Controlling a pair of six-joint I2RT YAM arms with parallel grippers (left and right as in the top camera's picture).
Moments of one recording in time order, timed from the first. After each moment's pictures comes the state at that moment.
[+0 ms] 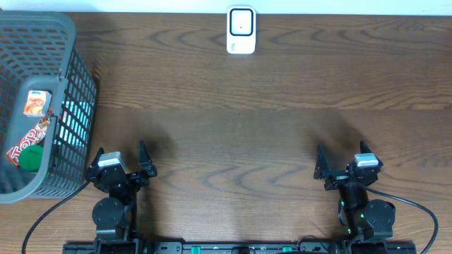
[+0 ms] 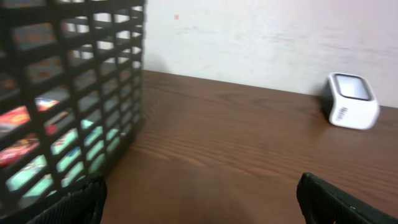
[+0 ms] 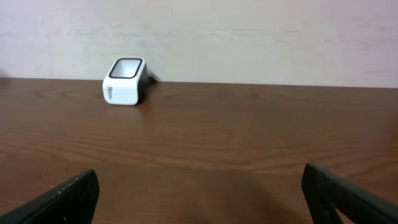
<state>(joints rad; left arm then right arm) 0.02 0.01 0.03 -0.13 -0.10 -0.11 0.05 0.01 0.01 -0.07 -0.06 0.02</state>
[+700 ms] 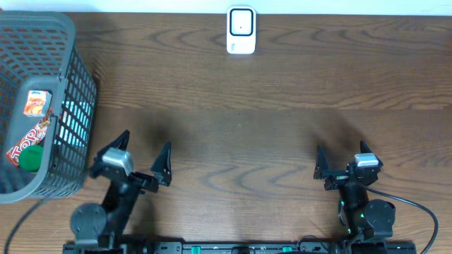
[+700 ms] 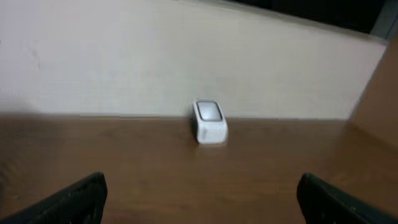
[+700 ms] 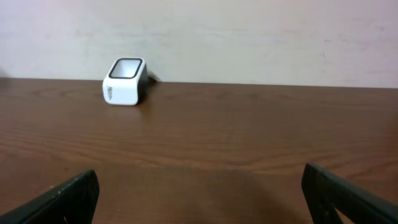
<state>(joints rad) 0.02 0.19 0.36 -0.19 0.36 -0.20 0.05 0.01 0.01 -0.07 -0.06 0.02</state>
